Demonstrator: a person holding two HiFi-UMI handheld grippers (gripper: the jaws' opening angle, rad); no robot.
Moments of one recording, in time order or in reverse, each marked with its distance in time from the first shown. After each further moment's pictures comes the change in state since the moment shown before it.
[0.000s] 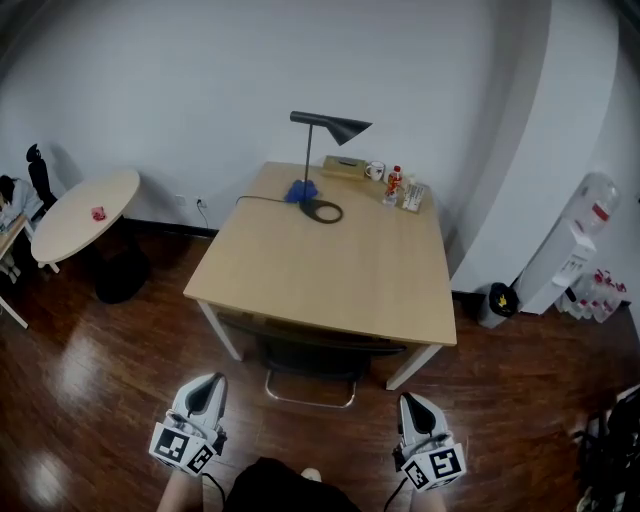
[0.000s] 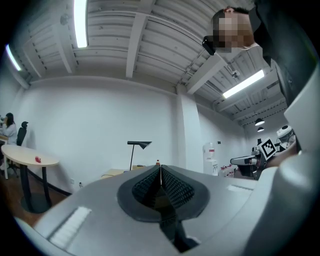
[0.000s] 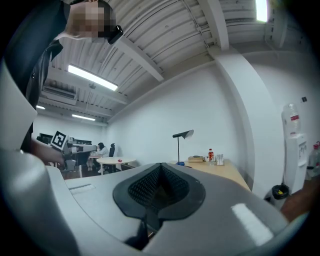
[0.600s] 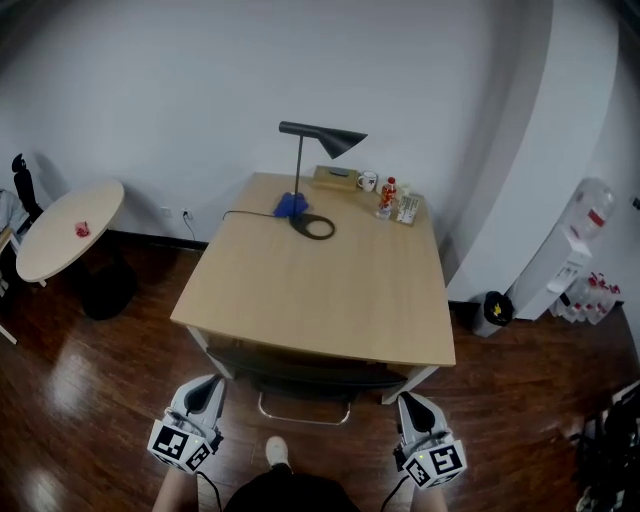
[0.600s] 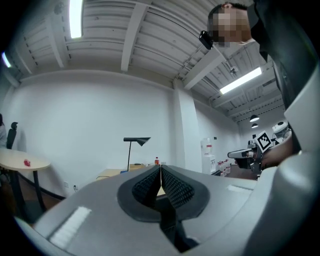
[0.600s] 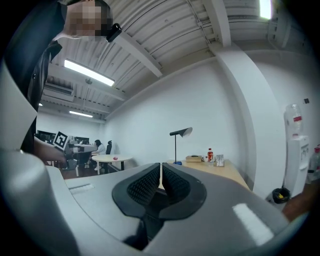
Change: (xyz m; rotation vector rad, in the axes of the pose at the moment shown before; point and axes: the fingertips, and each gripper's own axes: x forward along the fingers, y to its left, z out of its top) left arm 0.080 0.043 -0.014 0.034 0.034 -0.075; right arm 0.072 -0.034 0.003 -0.014 0.029 -0.021
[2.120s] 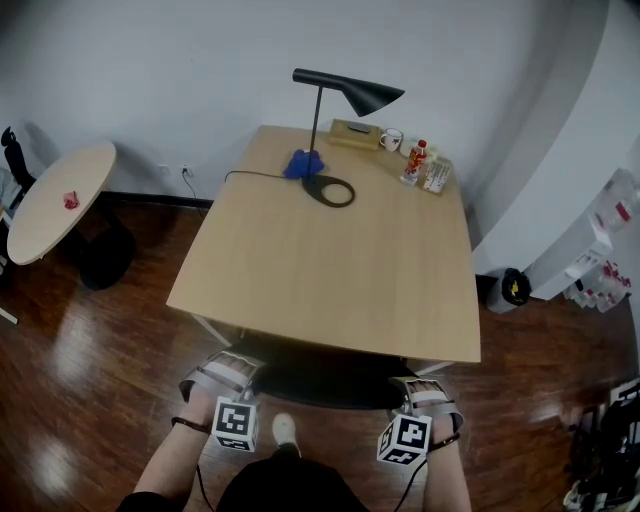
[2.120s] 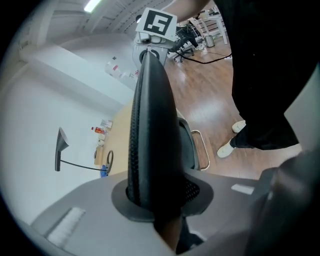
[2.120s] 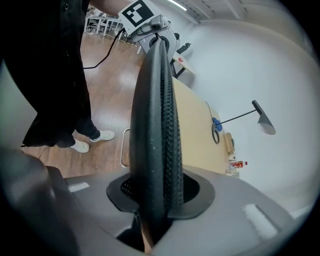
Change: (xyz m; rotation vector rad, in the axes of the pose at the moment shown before) left arm 0.096 -0.009 -0.175 1.287 0.753 -0.584; right arm 0.107 -0.001 -0.155 -1.133 0.942 0.323
